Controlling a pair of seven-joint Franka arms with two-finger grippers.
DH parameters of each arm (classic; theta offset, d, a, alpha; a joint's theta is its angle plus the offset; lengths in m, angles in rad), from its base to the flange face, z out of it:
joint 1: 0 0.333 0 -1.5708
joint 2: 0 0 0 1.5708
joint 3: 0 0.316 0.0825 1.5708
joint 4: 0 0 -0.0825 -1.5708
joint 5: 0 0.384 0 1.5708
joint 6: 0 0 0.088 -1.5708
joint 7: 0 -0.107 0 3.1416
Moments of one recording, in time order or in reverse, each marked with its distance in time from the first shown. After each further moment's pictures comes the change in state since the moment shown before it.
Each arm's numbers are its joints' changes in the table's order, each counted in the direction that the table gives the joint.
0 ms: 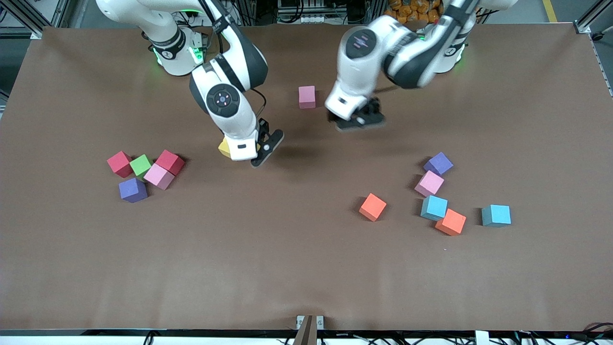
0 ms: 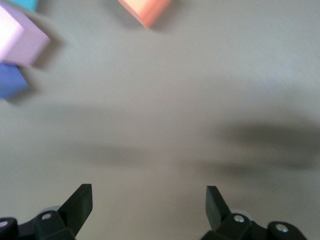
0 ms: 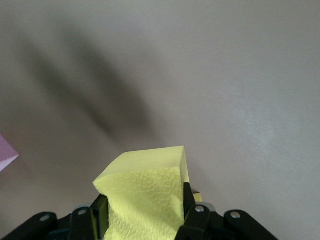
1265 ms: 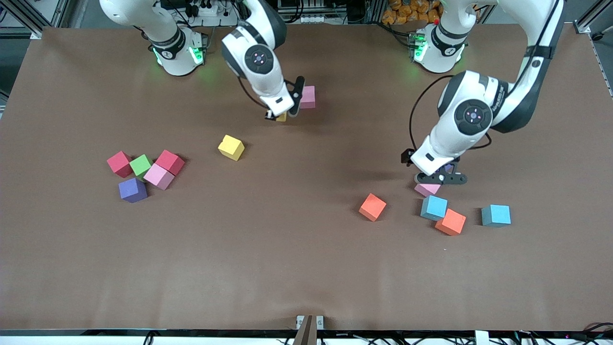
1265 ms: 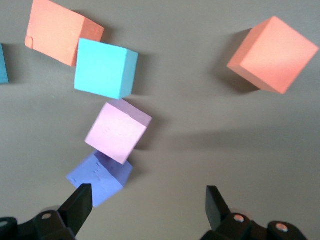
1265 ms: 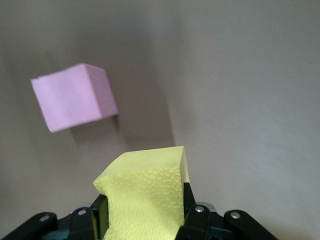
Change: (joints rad) left arm 0.319 0.091 0.041 0.035 0.068 0.005 -0.520; right arm 0.293 -0.064 -0.002 -0.254 0.139 0.156 0.212
